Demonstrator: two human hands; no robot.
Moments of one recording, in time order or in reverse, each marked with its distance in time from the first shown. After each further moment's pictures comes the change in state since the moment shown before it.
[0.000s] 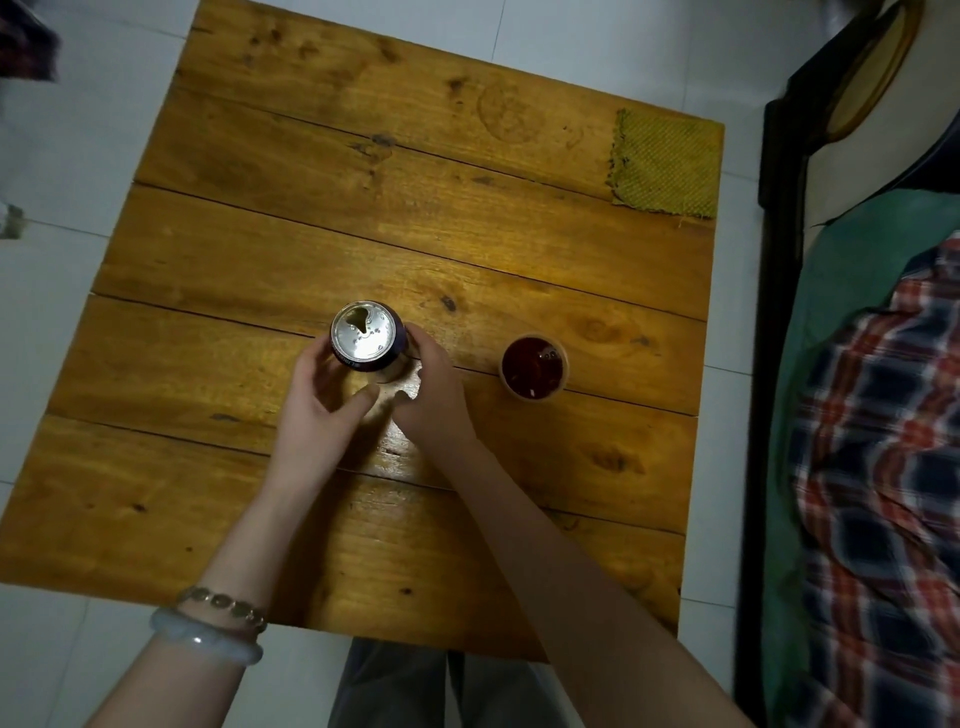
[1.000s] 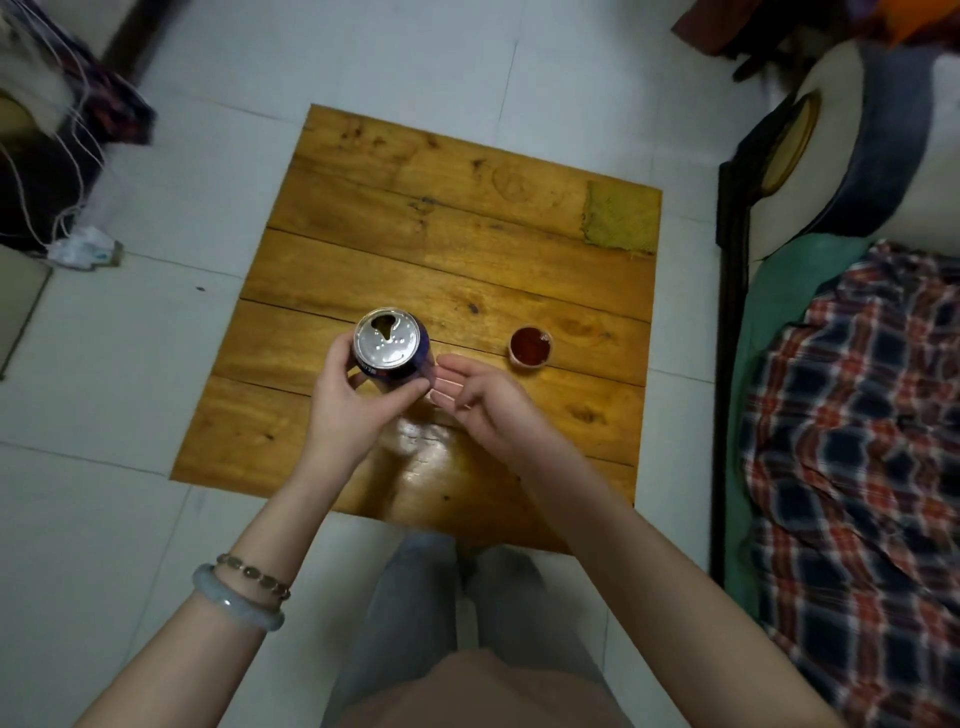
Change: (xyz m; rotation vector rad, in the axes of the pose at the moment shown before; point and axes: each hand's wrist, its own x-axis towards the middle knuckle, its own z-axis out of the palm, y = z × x) left_hand -0.139 0.112 -0.090 -0.055 0.036 0.229; right_hand -0.143 -0.157 -0.063 0.965 -0.151 0.550
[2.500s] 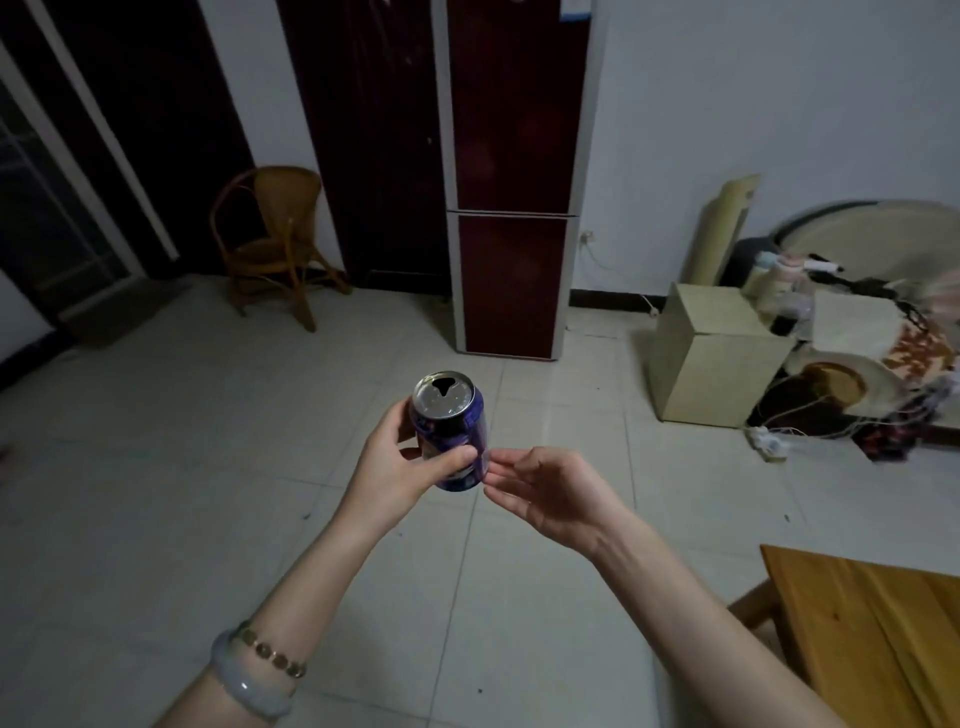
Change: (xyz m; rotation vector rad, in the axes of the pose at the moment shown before) left_hand -0.699 0.005 -0.242 -0.141 1.394 -0.111; right_hand -0.436 0.419 0.179 -1.084 -1.115 0.672
